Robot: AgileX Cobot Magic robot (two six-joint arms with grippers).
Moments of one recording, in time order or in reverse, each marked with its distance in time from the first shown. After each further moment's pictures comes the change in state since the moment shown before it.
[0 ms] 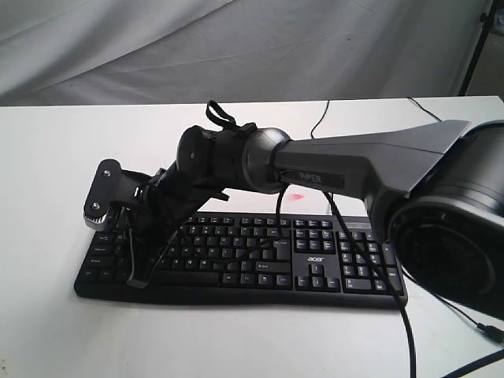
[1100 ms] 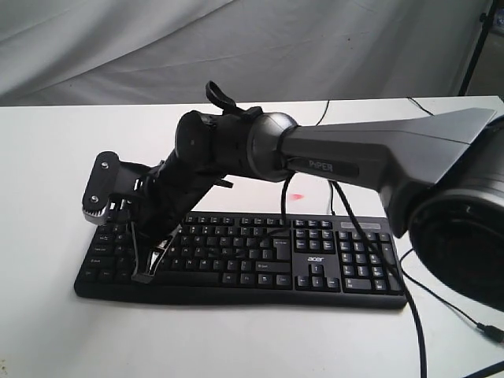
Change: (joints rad) left arm 0.000 0.000 0.000 0.000 0.000 0.000; right arm 0.000 -0.047 0.000 -0.097 0.077 0.077
